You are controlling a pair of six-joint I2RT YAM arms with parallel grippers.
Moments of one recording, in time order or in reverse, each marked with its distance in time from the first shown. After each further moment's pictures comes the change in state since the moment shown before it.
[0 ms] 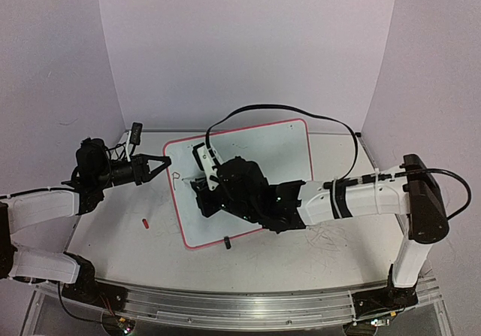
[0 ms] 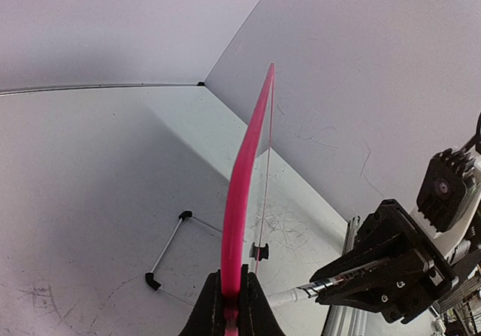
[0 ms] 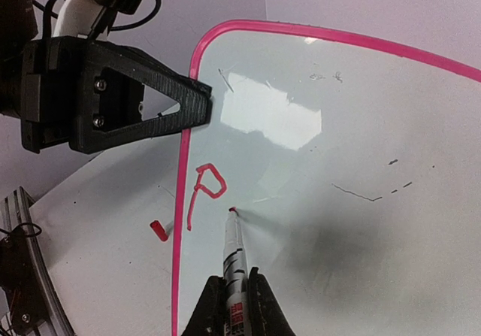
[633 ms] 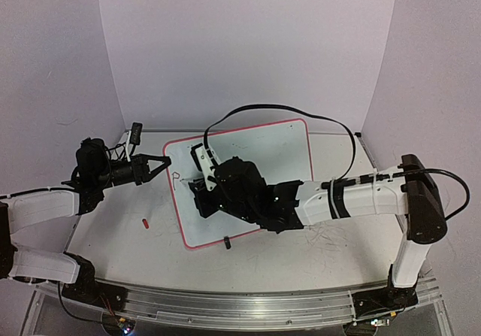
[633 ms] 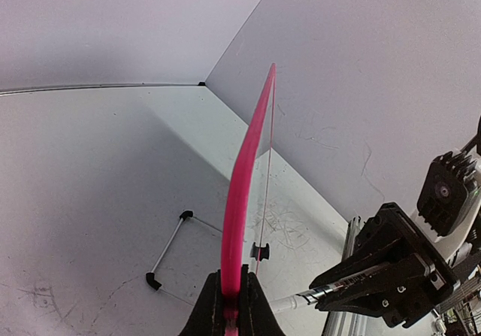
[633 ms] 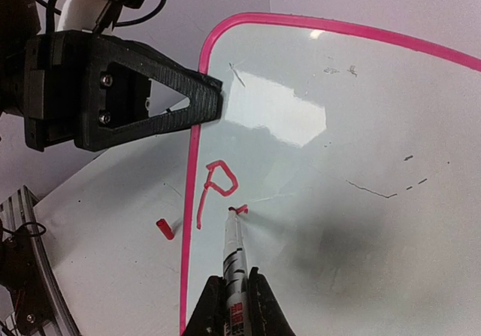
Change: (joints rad) left arm 0.001 0.000 0.000 0.000 -0.001 0.000; right arm 0.003 0.014 0.018 -0.013 -0.006 0.019
